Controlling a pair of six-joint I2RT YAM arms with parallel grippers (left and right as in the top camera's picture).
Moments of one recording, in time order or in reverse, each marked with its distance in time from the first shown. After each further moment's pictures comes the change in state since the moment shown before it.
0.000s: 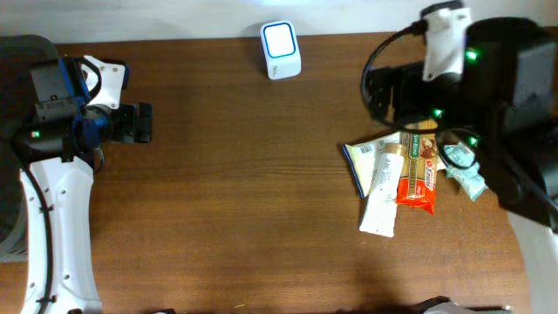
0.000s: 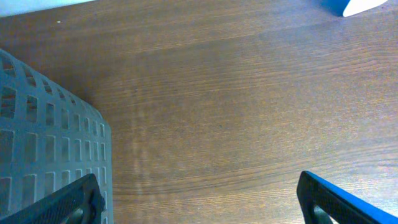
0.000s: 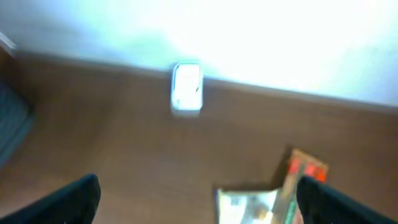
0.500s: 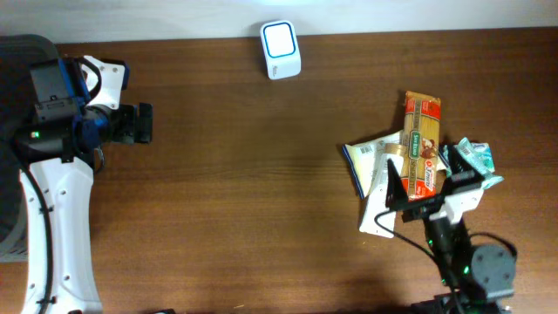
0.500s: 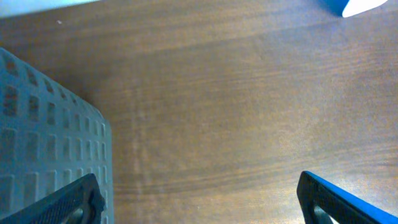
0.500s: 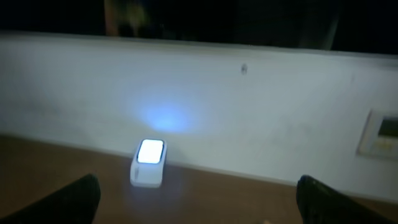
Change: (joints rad) left arm 0.000 -0.004 0.000 0.000 0.000 0.000; right arm -0.195 -1.060 -1.693 1.302 -0.128 -0.129
